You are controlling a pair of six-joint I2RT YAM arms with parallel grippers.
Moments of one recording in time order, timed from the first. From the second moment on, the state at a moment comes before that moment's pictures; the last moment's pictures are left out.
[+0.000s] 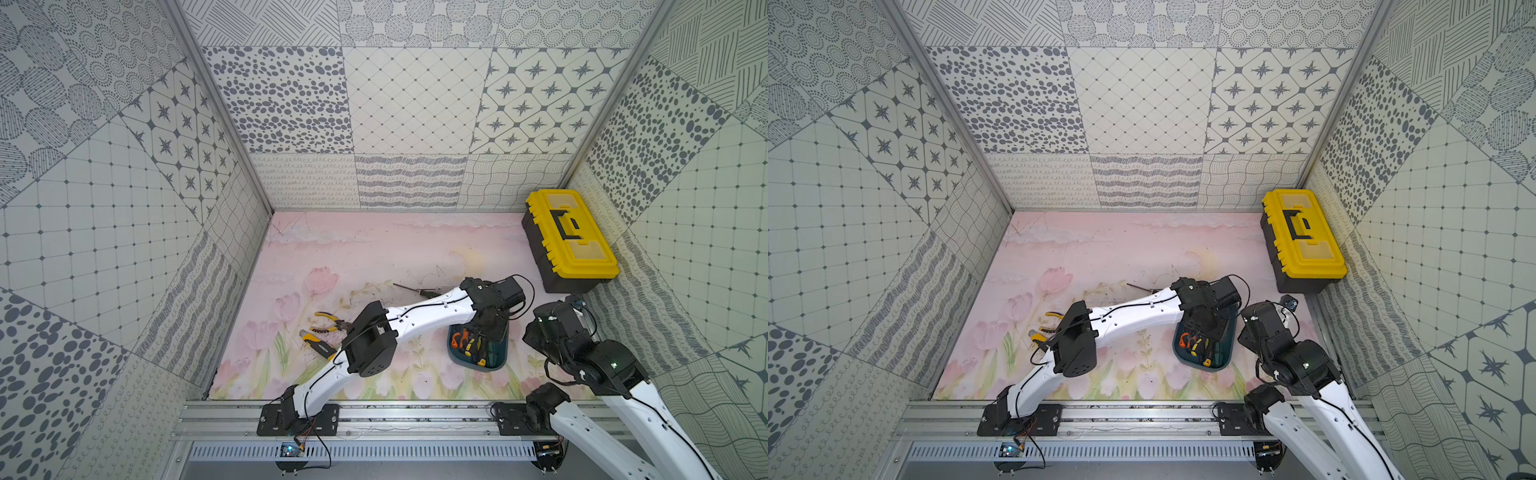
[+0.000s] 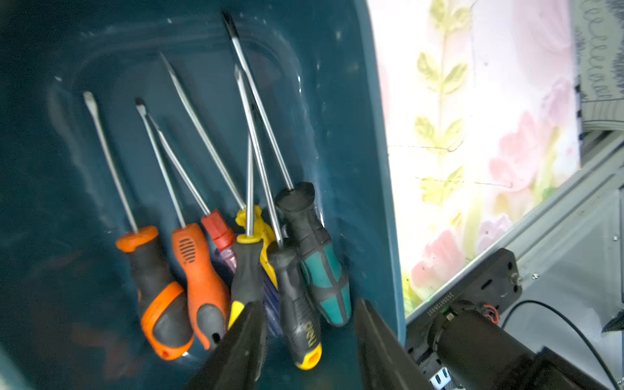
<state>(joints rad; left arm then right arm) -1.14 2.34 2.22 -1.05 0.07 -0.69 0.48 0.62 0.84 -1.23 0.43 0.95</state>
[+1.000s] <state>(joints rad) -0.64 1.29 0.99 -0.80 -0.20 -1.24 0.65 1.79 1.35 -0.71 -0.05 0.02</state>
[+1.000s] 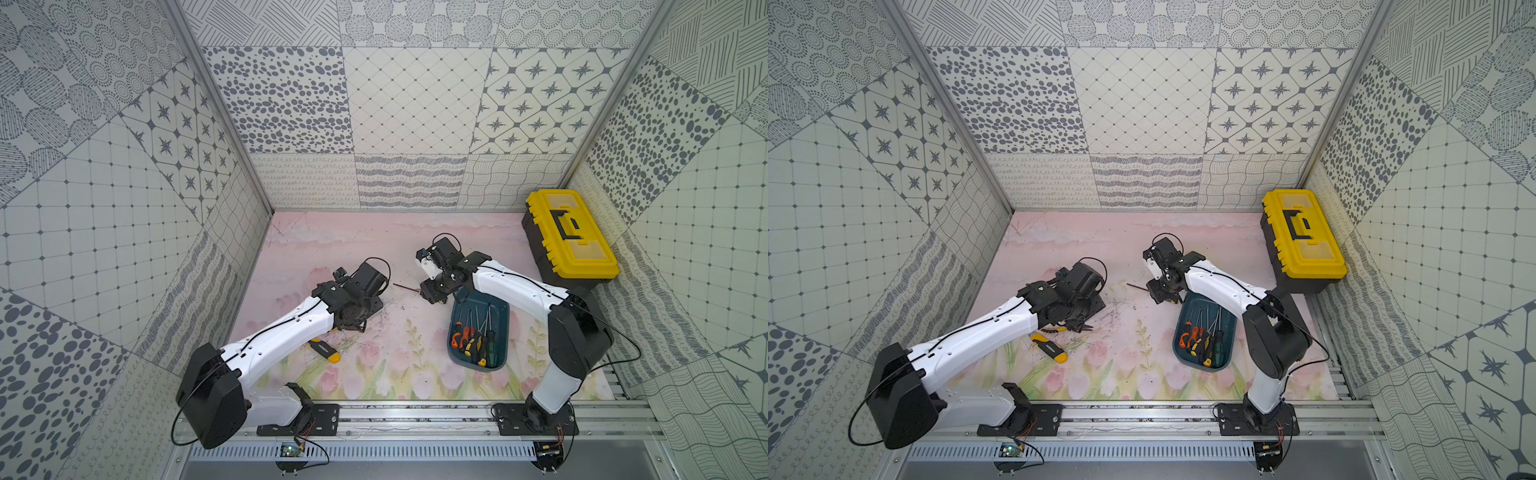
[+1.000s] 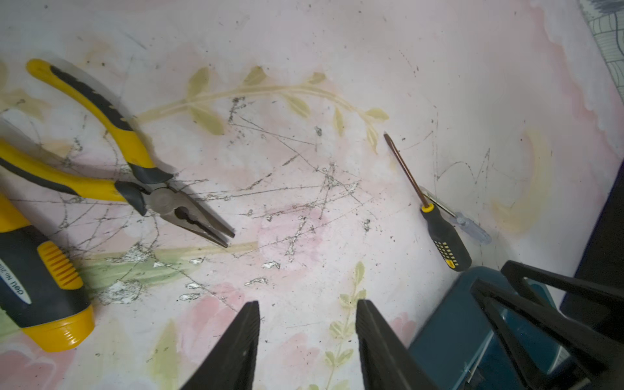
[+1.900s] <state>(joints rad) -0.47 1.26 0.91 -0.76 -0.13 -1.25 0.69 2.09 1.56 -0.79 0.07 -0.07</state>
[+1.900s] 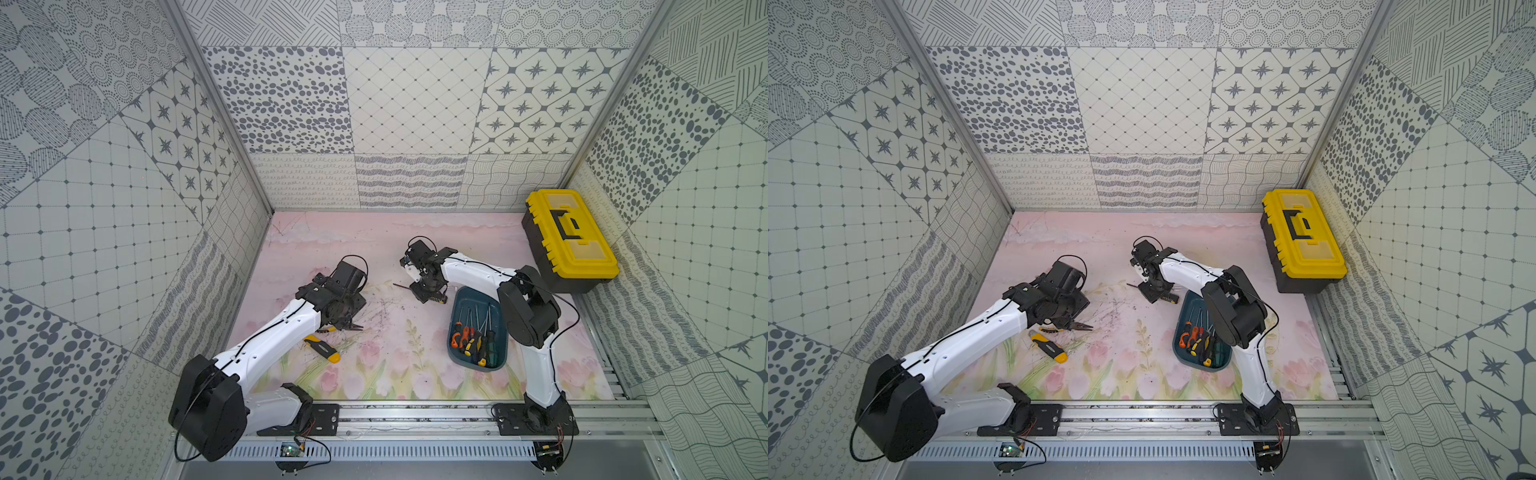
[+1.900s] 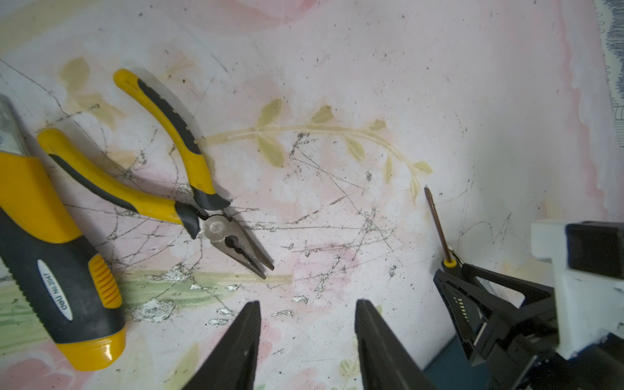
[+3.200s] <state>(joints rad) -0.45 1.24 0.90 -0.73 -0.10 -1.23 0.74 2.12 1.59 -0.84 0.18 -0.18</state>
